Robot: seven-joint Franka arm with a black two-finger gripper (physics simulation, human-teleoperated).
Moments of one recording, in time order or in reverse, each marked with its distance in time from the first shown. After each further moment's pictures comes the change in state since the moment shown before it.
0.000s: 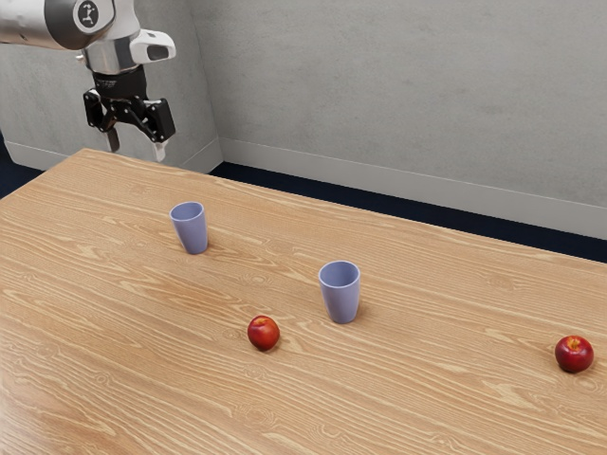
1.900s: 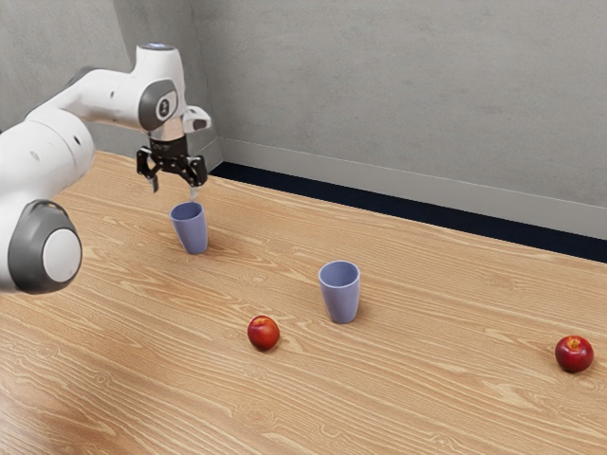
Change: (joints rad) arm 0.097 0.854 -0.007 0.741 0.139 0.117 -0.050
